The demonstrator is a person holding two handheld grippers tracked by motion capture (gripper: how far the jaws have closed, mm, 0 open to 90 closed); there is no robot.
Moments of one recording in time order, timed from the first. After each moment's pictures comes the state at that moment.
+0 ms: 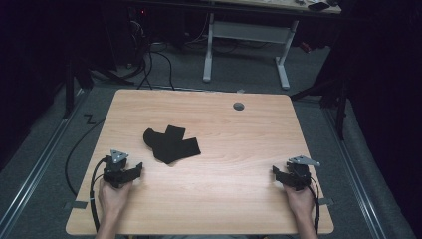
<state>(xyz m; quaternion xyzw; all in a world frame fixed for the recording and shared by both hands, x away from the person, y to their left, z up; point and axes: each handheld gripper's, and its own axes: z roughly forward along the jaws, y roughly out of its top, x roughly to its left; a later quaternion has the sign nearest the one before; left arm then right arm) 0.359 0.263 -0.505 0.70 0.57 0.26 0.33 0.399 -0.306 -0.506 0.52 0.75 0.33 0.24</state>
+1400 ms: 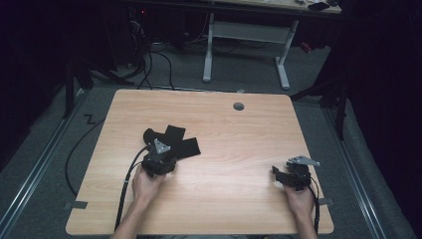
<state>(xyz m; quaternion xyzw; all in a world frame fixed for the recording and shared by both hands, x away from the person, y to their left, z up) 0.403 0.159 -0.493 0.78 0.49 0.23 0.31 0.399 -0.306 -0.506 0.52 0.75 0.33 0.24</state>
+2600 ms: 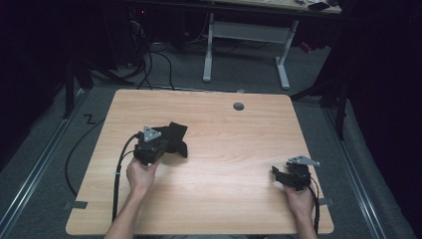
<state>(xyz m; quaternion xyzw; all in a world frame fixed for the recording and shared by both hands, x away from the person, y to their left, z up) 0.403 0.177 -0.434 0.74 0.49 0.25 0.39 0.399 -0.305 -0.506 0.52 0.75 0.33 0.24</state>
